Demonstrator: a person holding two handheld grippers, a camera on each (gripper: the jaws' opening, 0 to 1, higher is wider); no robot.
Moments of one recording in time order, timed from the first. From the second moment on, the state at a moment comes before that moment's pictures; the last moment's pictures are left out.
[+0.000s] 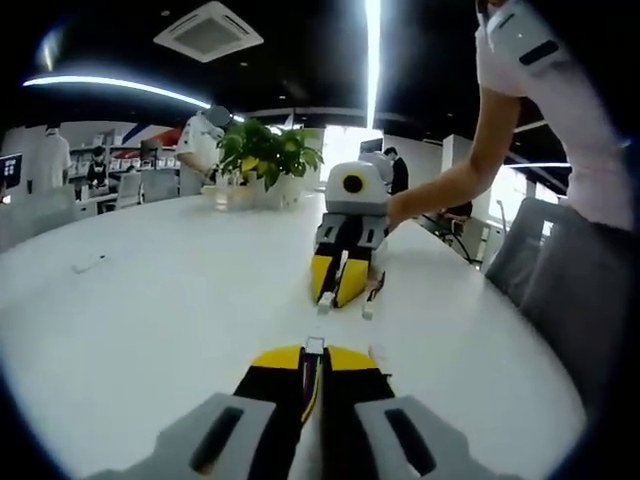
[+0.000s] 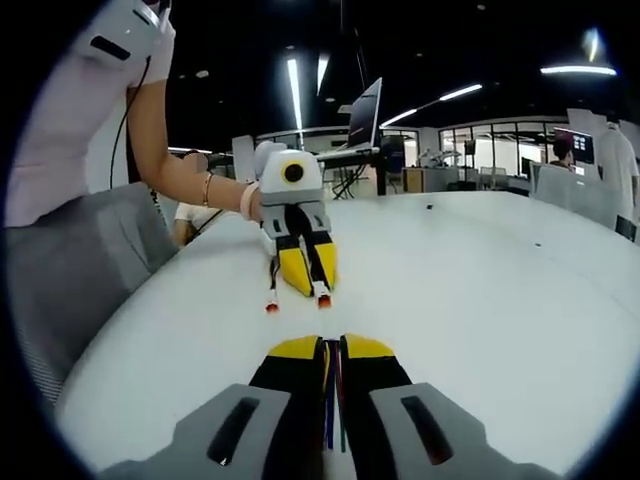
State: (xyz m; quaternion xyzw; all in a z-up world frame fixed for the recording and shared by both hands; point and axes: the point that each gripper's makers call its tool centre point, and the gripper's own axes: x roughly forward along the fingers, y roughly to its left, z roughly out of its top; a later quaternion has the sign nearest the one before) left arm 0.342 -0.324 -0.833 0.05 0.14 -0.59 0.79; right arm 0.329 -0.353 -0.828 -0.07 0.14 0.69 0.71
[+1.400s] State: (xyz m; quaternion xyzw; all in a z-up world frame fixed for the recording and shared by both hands) left arm 0.325 -0.330 -0.818 0.06 0.15 -0.65 0.75; right arm 0.322 -0.341 -0.818 -0.08 0.14 0.73 0.66
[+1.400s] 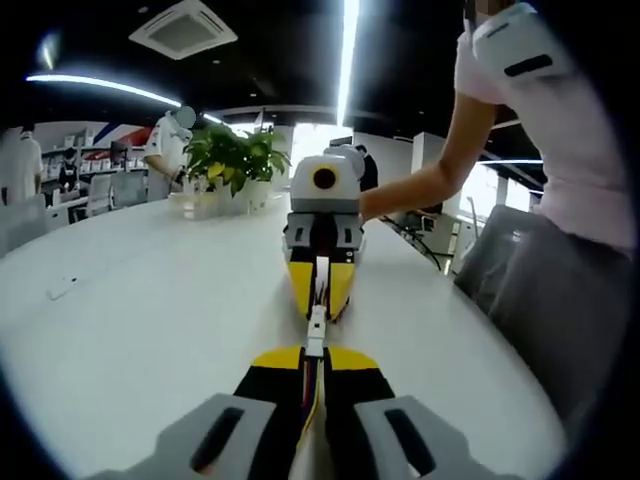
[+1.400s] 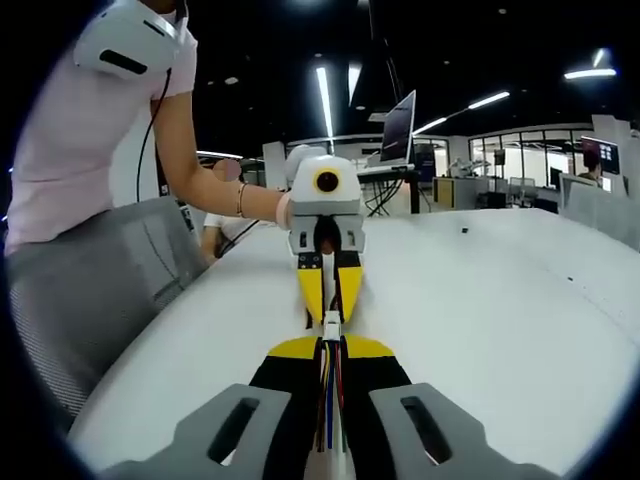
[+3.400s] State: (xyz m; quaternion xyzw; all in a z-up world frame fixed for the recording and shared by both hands) left arm 0.326 -0.345 -0.803 0.08 0.14 -0.66 0.73; right arm 0.329 -0.328 -0.796 -0.03 0.12 0.74 0.66
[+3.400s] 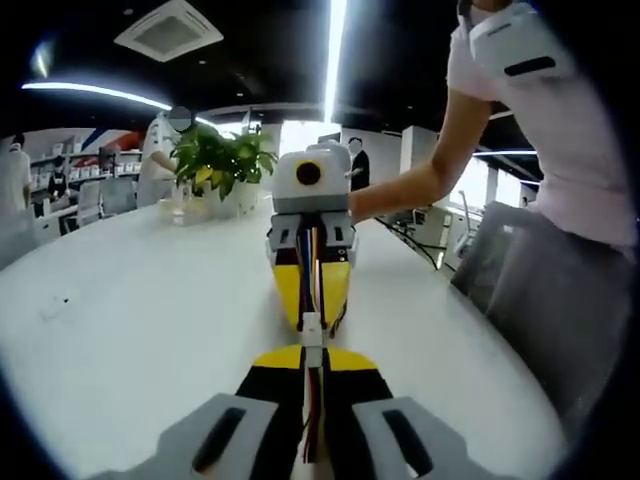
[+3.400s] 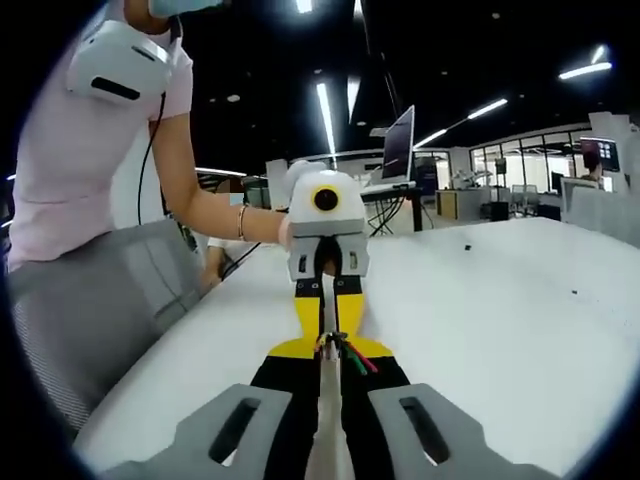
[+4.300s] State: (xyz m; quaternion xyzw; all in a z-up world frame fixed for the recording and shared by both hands) left arm 0.337 -0.338 -0.820 0.09 0.16 -0.65 0.74; right arm 0.337 -0.326 -0.817 -0.05 0.12 0.73 0.67
